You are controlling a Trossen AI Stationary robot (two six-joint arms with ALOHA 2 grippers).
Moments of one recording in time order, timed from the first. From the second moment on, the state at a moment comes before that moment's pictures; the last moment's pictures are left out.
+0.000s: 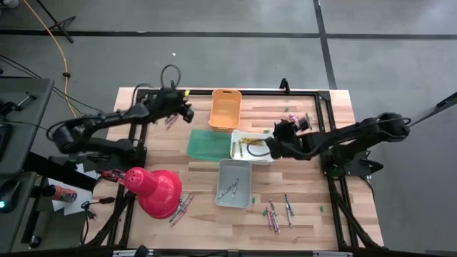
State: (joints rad) left arm 0.70 1.22 0.60 -0.08 -0.17 -0.14; right arm 0.09 1.32 0.72 -0.51 1.07 0.76
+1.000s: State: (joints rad) left arm 0.91 1.88 1.22 -0.81 -0.10 0.00; right arm 0.04 1.30 0.73 -0.46 0.80 0.53
